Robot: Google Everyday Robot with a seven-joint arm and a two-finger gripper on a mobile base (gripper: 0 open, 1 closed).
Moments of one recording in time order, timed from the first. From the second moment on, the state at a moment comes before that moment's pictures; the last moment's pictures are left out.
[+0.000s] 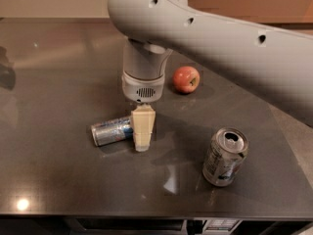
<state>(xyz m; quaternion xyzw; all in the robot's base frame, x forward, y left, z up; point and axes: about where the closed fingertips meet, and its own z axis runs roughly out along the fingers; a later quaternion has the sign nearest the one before) 0.473 0.039 0.842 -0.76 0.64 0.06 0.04</state>
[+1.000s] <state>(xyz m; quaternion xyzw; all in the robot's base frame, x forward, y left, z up) 0.456 0.039 0.861 -0.76 0.64 0.07 0.05</state>
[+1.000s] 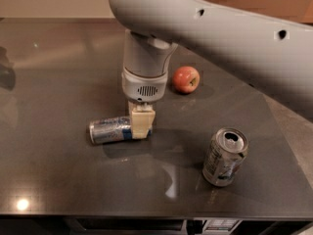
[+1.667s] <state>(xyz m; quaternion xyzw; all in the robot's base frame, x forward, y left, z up) 0.460 -0.010 0.913 -0.74 0.67 0.04 0.07</state>
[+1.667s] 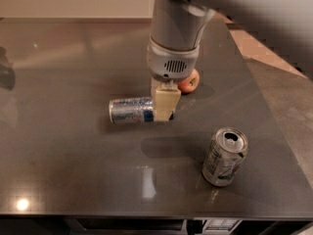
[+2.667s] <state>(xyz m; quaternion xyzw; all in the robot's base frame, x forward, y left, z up) 0.515 -0.104 0.927 -0.66 0.75 -0.01 0.09</state>
